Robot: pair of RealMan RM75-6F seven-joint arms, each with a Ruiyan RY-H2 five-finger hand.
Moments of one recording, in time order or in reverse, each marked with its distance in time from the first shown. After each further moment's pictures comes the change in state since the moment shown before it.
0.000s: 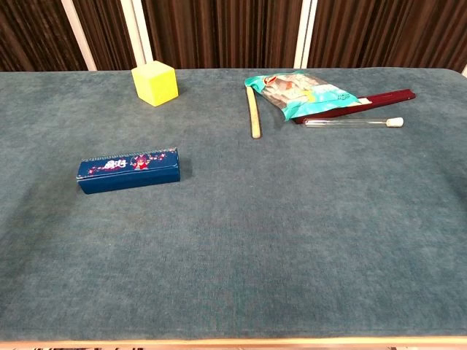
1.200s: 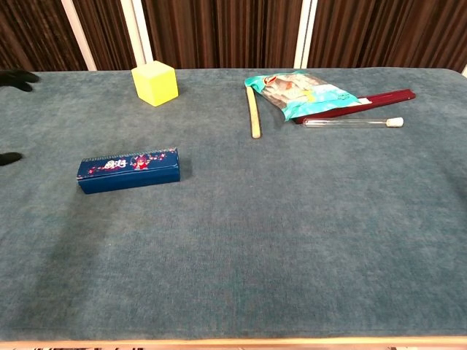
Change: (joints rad) left arm -0.208 -0.195 -0.197 -0.063 -0.308 -0.271 0.304; right arm -0.002 0.005 0.001 -0.009 0.015 -0.009 0.016
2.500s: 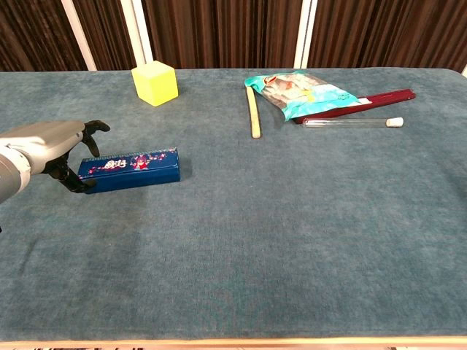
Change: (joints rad) left arm -0.193 -0.309 -0.073 0.211 -0.354 -0.024 0.260; right arm 0.003 0.012 0.001 -0.014 0.010 -0.017 0.030
